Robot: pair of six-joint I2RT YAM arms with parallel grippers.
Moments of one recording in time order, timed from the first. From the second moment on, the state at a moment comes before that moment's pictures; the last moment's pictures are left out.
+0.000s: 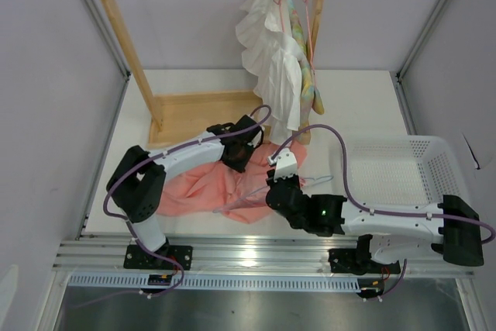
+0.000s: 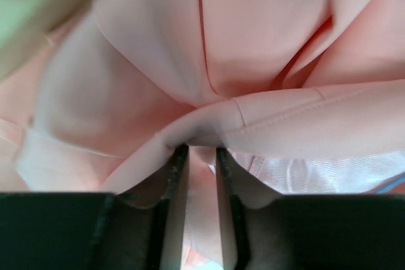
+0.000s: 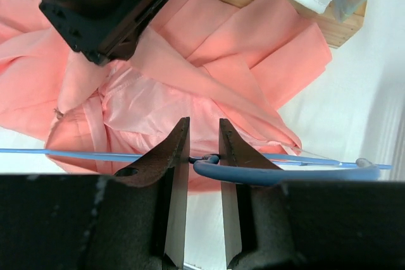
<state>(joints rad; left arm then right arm) -0.75 1.74 1.22 -0.68 -0.14 -0.19 1.32 1.17 0.77 -0.19 0.91 0.44</state>
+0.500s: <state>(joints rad) -0.75 1.42 1.21 -0.68 0.04 -0.17 1.32 1.20 0.83 -0.20 0.94 0.43</state>
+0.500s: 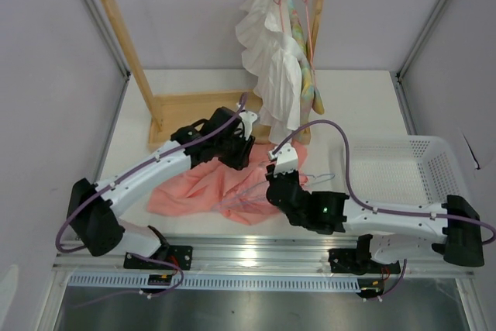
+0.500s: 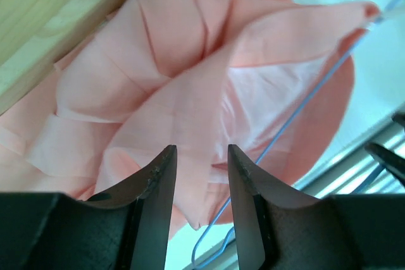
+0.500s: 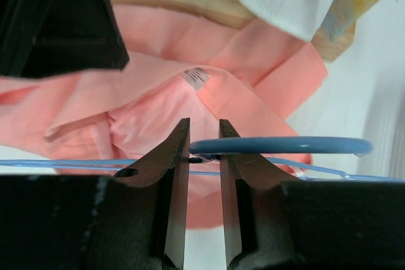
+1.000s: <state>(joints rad) -0.77 1.34 1.11 -0.77 0.09 -0.15 1.32 1.02 0.78 -0.12 0.85 0.38</state>
